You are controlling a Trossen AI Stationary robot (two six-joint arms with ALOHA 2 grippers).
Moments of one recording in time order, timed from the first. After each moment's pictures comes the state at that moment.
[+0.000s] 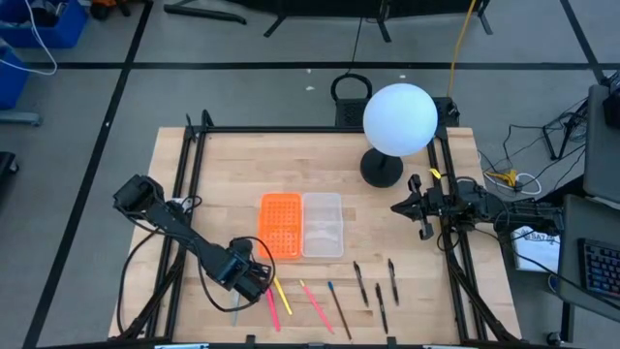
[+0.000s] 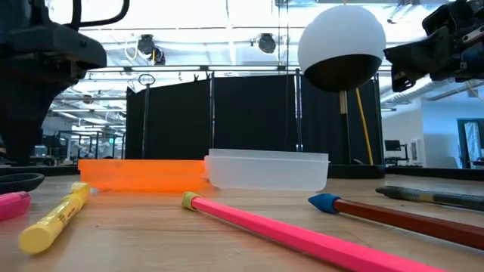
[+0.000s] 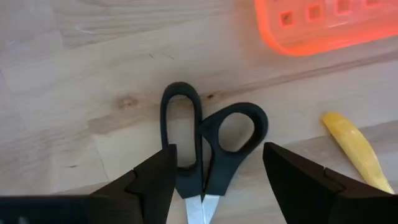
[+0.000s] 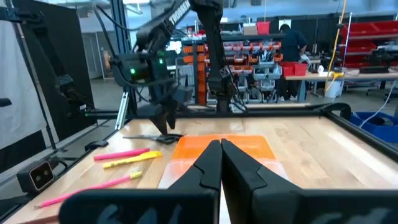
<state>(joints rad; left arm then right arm) -0.63 1.74 1.10 -0.96 -0.09 -2.00 -0.09 0.02 0.01 0.08 -0.18 0.06</state>
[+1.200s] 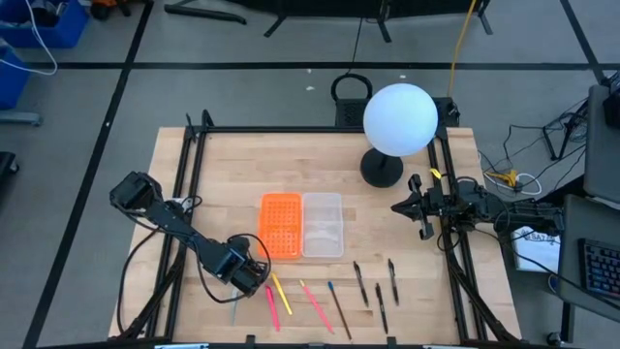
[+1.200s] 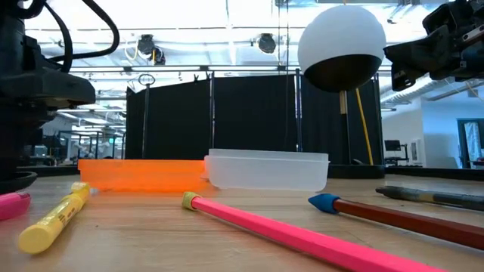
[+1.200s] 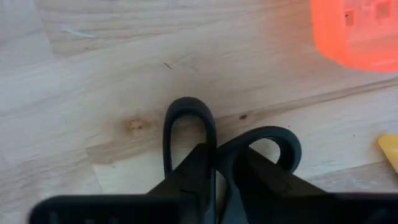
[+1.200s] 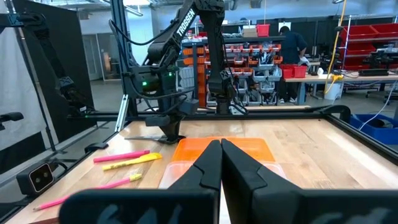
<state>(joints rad) -0.60 1.73 0.91 -0.72 -0.10 -1.97 -0.09 0.02 0.01 0.08 -0.18 0.06</state>
